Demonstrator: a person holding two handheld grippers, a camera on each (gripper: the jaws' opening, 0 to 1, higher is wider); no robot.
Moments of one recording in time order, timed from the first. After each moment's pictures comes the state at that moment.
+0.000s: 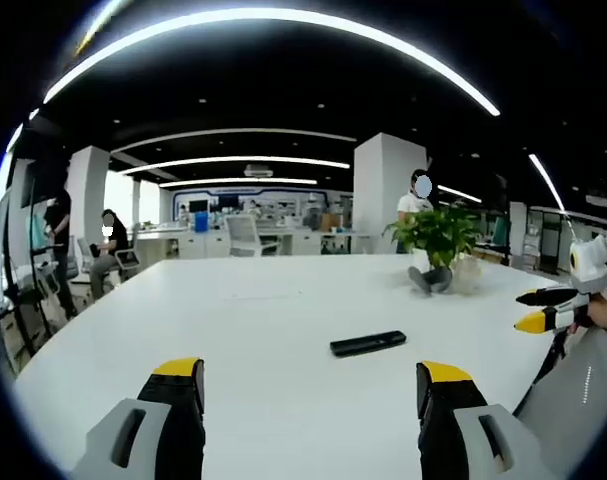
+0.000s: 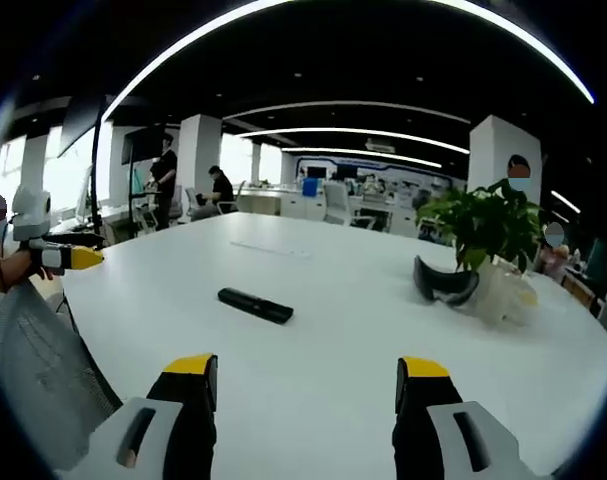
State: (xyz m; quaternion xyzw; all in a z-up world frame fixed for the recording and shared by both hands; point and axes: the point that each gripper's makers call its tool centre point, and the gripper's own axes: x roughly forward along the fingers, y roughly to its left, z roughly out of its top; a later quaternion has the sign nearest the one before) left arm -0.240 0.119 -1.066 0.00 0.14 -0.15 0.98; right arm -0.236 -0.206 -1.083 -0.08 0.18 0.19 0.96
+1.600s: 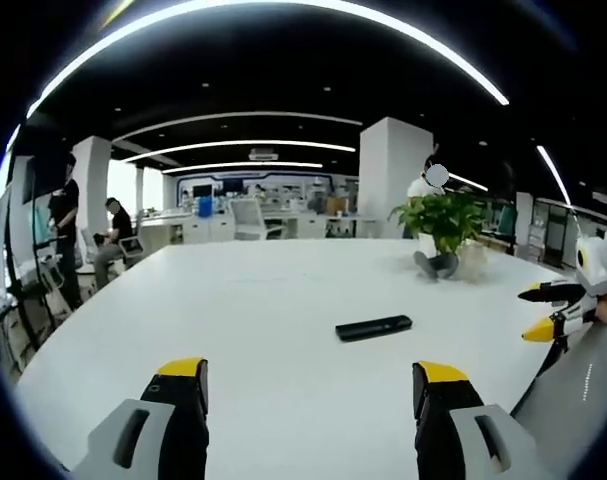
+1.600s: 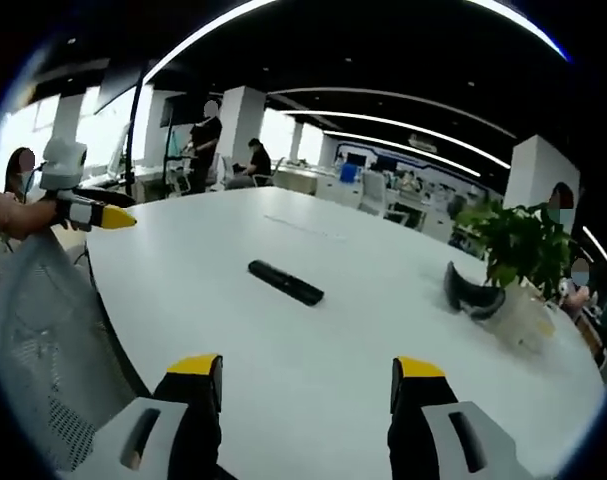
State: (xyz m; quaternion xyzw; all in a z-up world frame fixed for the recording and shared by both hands) left arm -0.243 0.118 -1.070 0.01 0.16 -0.13 0.98; right arm -0.248 -0.183 -1.096 -0.15 0.20 0.26 0.93
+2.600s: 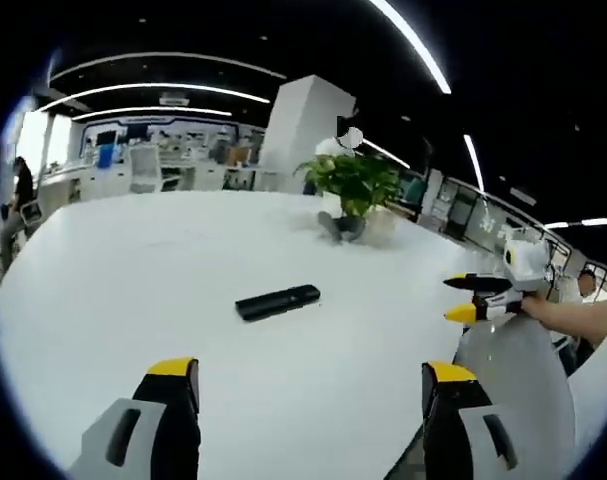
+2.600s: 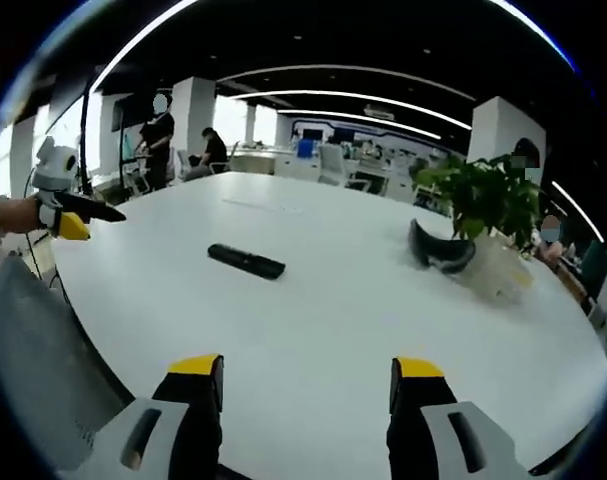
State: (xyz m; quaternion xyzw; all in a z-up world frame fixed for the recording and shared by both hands) left arm -0.214 0.059 -1.087 0.01 0.27 -0.39 0.88; right arm -0.246 -0.216 -1.112 -0.11 0.26 0.18 0.94
